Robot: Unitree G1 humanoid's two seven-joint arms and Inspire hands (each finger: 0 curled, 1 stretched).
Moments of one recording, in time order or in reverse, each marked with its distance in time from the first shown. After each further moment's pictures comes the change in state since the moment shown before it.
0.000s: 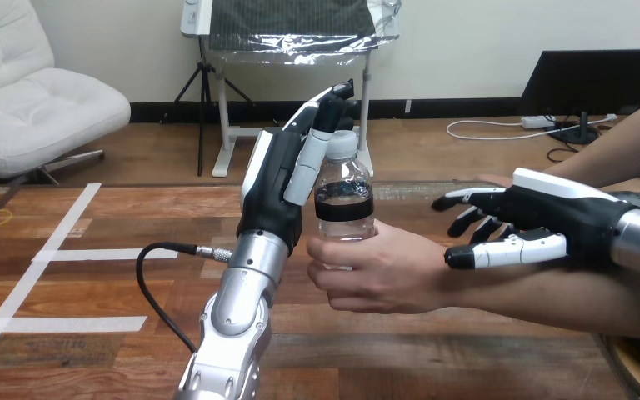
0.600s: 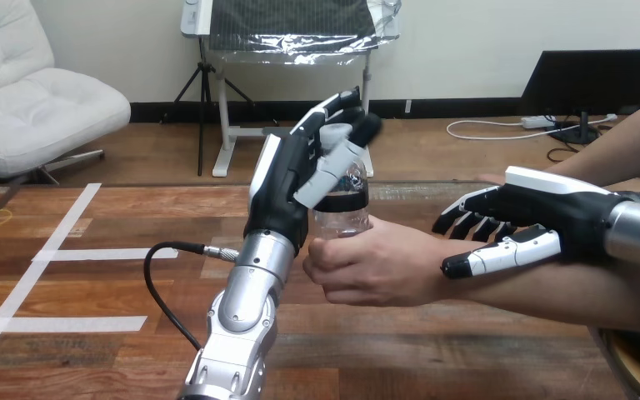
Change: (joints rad) left arm -0.030 -0.009 0.000 0.049 0.002 0.004 0.002; right arm -0.059 0.000 0.038 0.049 -0.036 -0.016 0.031
